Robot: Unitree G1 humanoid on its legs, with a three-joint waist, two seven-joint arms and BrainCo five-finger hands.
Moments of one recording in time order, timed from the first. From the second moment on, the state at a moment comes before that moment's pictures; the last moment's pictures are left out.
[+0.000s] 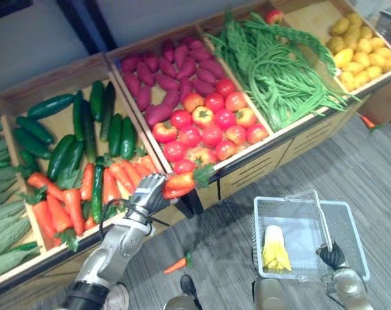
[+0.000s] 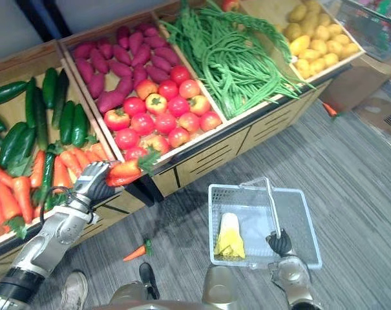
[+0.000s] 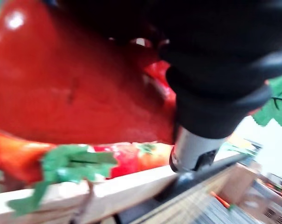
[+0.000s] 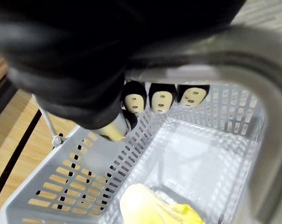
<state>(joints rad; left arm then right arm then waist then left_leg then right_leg) -0.05 0.59 -0.22 0.08 0.68 -0.28 0.27 0.04 -0.39 -0.09 0.74 -0.37 -0.18 -0.14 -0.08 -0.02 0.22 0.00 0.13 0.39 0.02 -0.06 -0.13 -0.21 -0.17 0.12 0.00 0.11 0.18</state>
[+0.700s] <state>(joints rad) -0.32 0.67 -0.78 -0.02 0.56 -0.39 0.15 0.00 -0.79 0.31 0.32 -0.55 -0.27 -0.03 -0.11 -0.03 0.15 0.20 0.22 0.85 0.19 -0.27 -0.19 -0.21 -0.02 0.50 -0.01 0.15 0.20</state>
